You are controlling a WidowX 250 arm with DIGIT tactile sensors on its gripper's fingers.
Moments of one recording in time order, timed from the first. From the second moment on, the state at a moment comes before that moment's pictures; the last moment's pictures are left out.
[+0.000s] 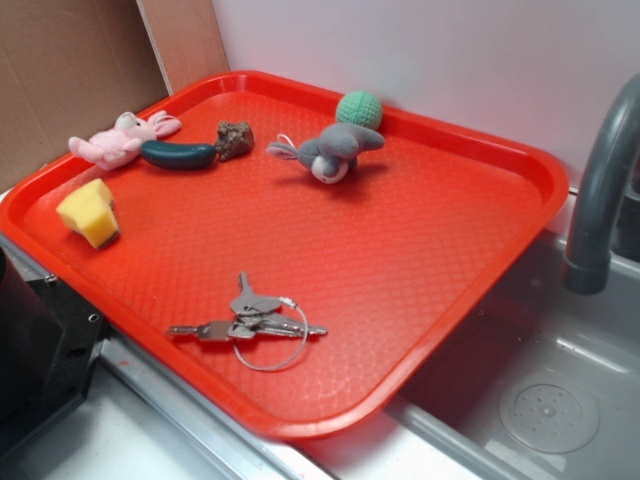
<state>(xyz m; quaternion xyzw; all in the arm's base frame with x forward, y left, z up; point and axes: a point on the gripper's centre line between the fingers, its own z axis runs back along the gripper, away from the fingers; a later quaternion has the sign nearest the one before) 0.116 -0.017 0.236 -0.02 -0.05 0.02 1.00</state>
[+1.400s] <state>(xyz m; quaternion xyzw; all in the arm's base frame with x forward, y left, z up) 0.123 0.061 0.103 0.02 -0.08 0.59 0.80</state>
